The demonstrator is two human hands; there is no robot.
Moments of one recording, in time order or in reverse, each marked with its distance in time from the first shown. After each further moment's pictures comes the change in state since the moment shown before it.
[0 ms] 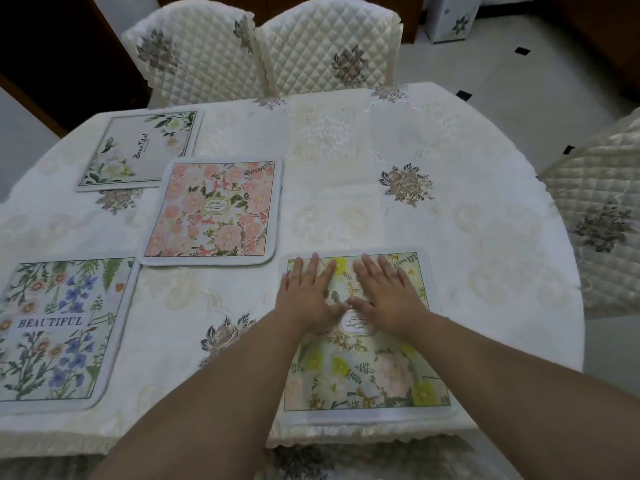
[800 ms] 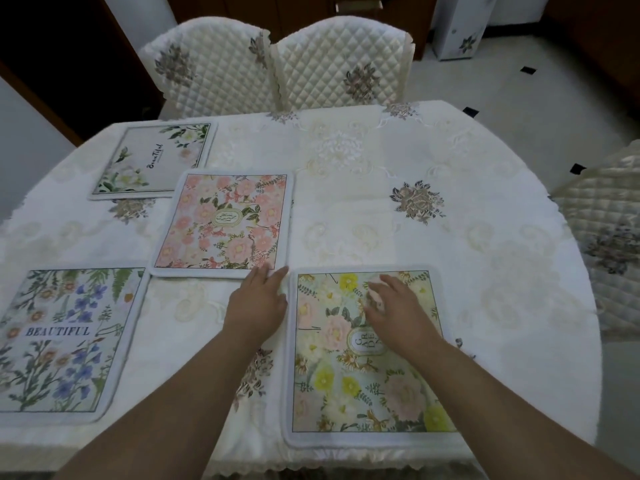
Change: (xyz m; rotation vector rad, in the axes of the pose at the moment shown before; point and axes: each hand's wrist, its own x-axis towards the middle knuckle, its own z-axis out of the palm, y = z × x) left_hand -0.016 -0.093 -0.031 0.001 0.254 -0.141; right_hand -0.013 -0.034 -0.023 0.401 0.189 0.147
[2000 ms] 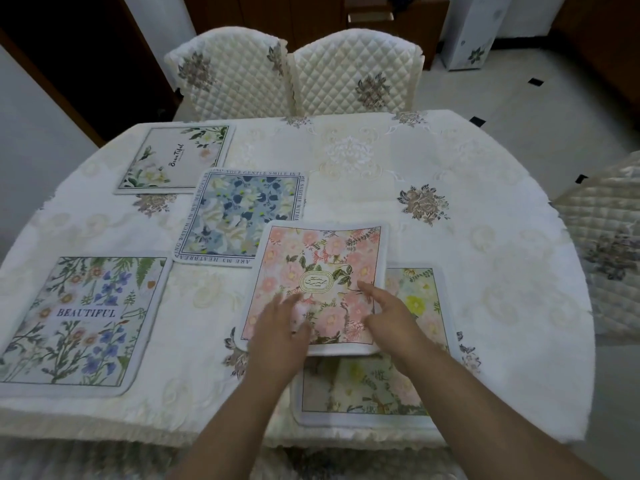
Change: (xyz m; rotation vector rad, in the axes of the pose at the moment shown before) left_hand -0.110 0.045 -0.017 -0.581 0.084 -0.171; right_hand -0.044 -0.061 -0.006 0.650 -0.106 0.313
